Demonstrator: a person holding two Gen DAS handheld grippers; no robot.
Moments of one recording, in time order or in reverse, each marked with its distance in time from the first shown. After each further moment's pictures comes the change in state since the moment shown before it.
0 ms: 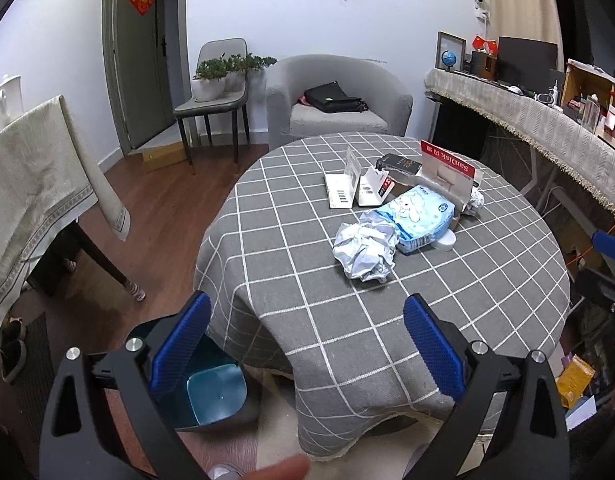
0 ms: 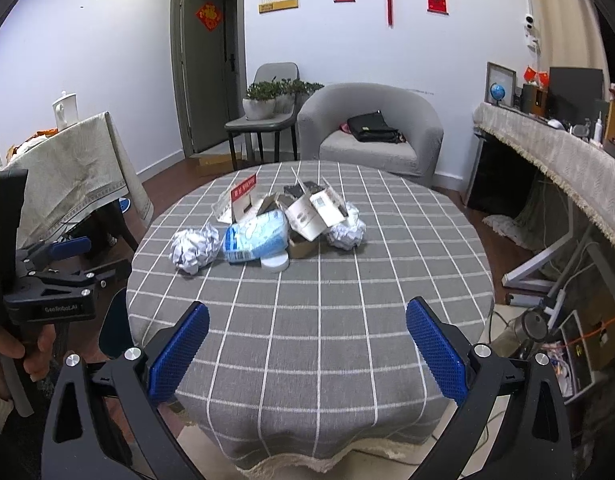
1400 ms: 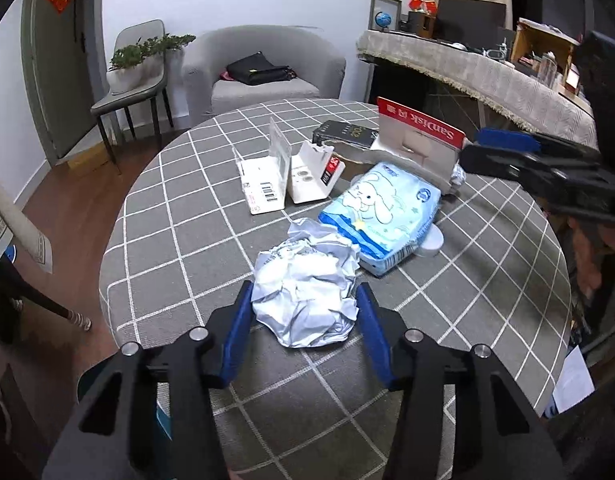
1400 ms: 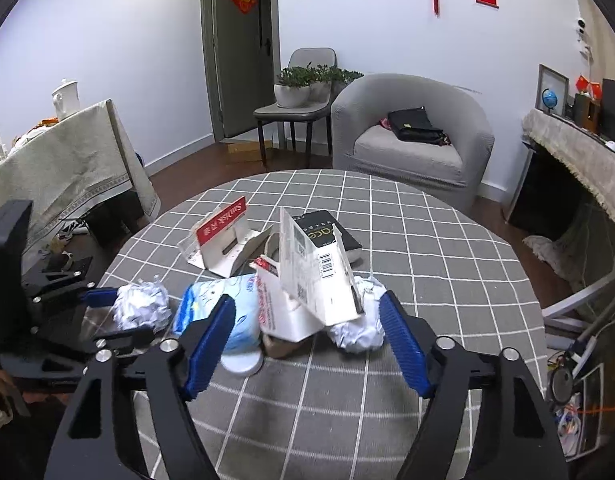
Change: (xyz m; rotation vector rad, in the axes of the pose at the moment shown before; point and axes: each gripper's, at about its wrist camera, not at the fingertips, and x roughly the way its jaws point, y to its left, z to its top) left arm 0.091 -0.020 0.027 0.150 0.118 -0.244; right arm 0.124 -0.023 0.071 -0.079 0.063 0.127
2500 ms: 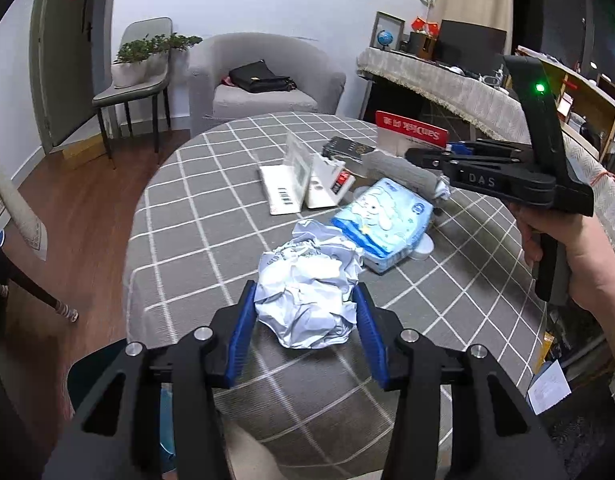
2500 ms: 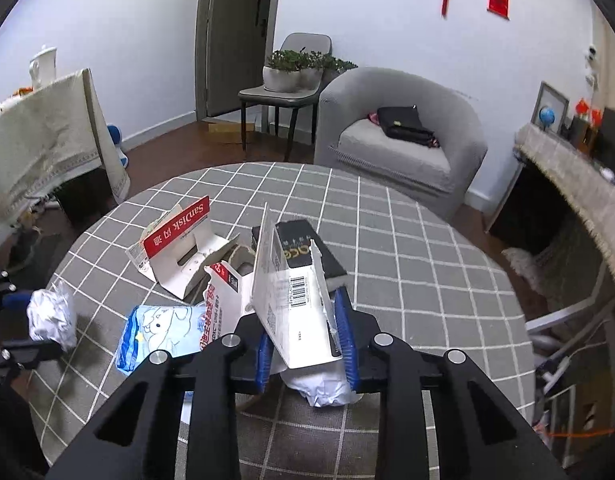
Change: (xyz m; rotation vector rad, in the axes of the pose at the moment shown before) left arm -0.029 0.028 -0.009 -0.075 -0.052 -0.052; right arm 0.044 0.009 0.025 -0.090 0.047 -0.122
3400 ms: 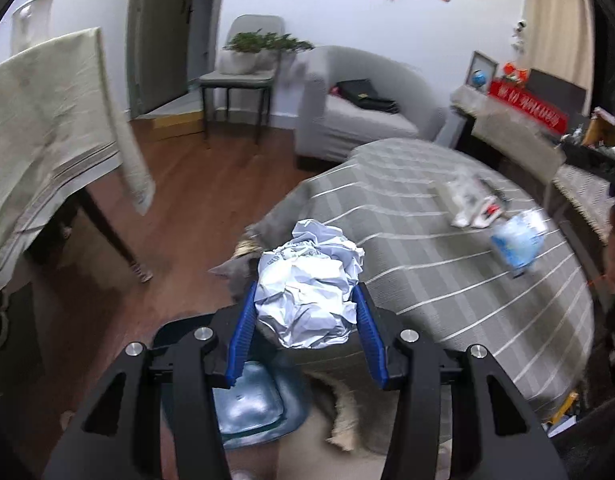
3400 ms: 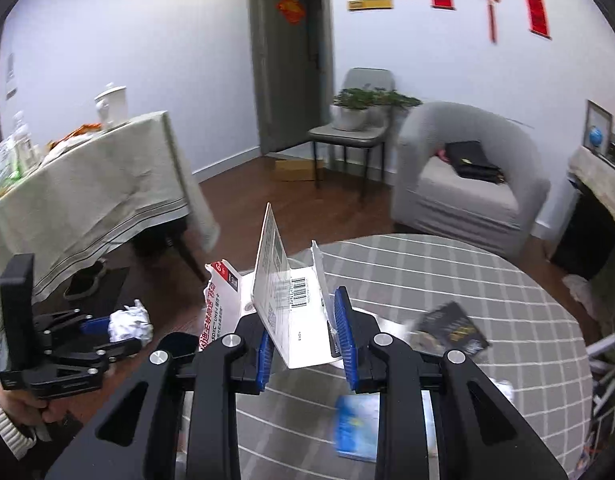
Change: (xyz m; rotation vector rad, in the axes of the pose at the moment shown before) left arm -0.073 0.126 -0.040 -0.212 -0.041 0.254; right arm -0.044 0.110 0.059 0.007 -0.110 0.246
